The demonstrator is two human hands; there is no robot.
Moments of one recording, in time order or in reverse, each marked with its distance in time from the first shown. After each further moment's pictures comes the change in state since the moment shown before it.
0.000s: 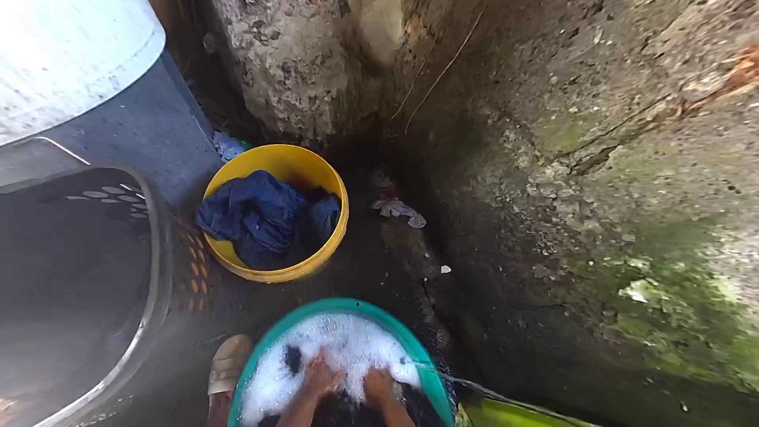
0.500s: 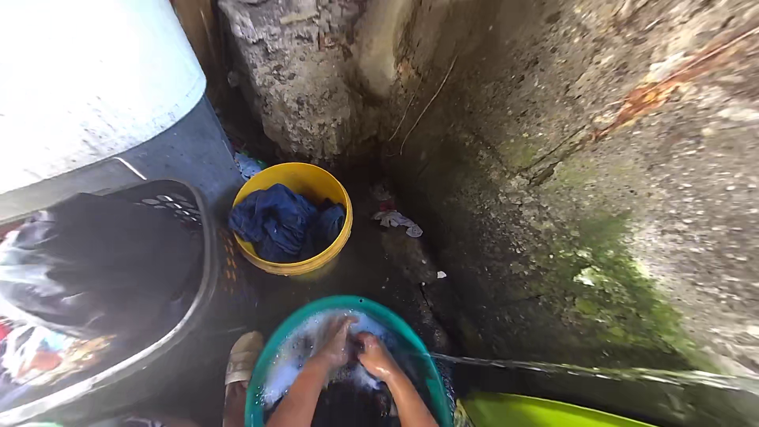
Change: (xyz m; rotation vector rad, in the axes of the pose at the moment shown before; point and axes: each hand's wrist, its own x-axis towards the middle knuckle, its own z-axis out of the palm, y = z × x) left_hand -0.026 0.045 -0.076 -0.152 0.196 0.227; right_hand -0.036 -0.041 -0.066 0.305 0.291 -0.279
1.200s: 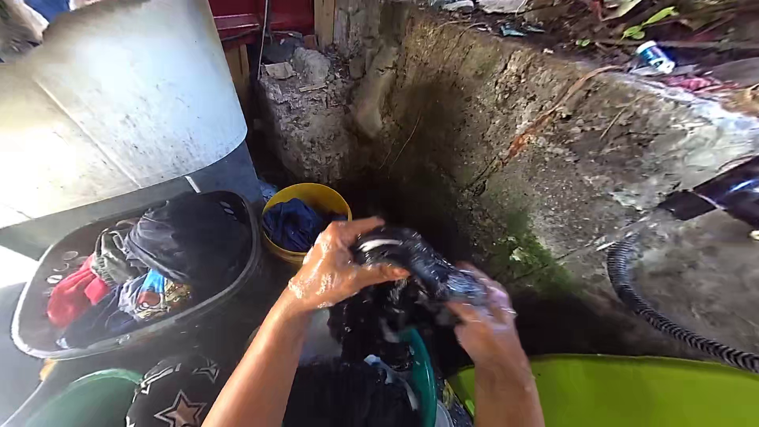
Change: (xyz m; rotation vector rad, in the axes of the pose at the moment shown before) left_hand -0.235 0.210 -0.198 -0.427 0.473 1.095; right_hand -0.250 -0.145 -0.122 0.748 0.775 -0.955
